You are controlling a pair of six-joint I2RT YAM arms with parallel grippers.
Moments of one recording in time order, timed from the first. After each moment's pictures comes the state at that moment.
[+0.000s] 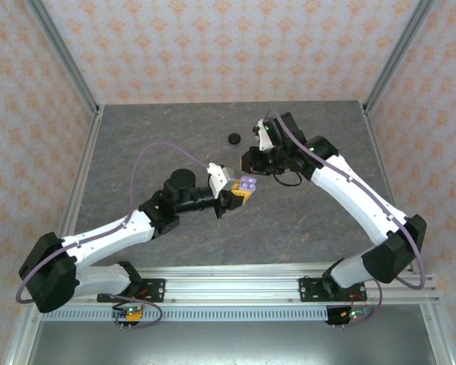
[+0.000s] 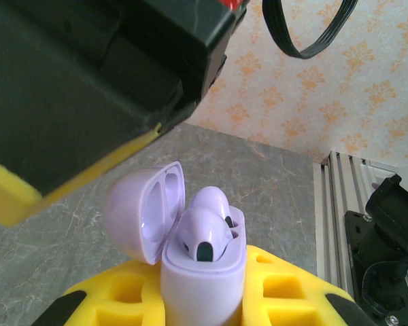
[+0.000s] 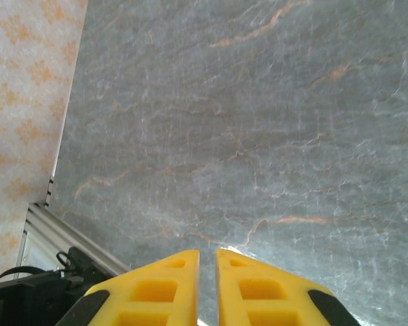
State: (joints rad) left arm -0.75 1.20 0.71 0.31 0.43 -0.04; right arm 0.62 1.45 1.49 -0.90 -0.32 0.56
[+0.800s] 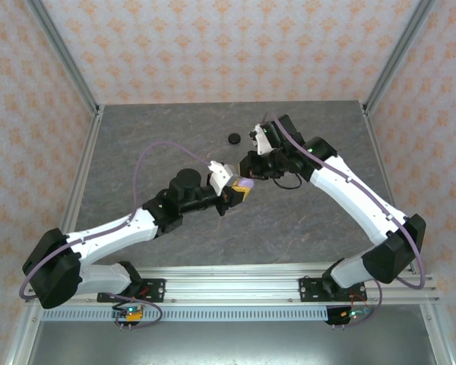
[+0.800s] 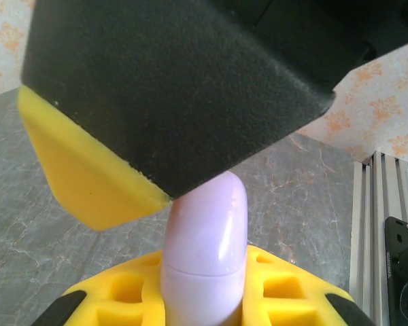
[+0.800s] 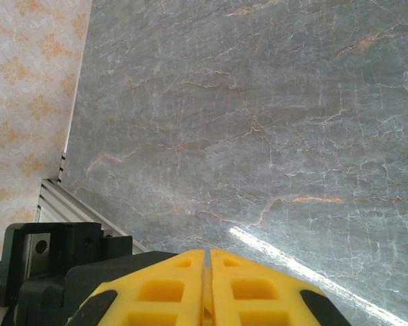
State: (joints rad) left arm -0.77 1.24 0.73 0.26 0.28 -0.09; right arm 0.63 1.44 1.48 -0.92 -0.37 0.56
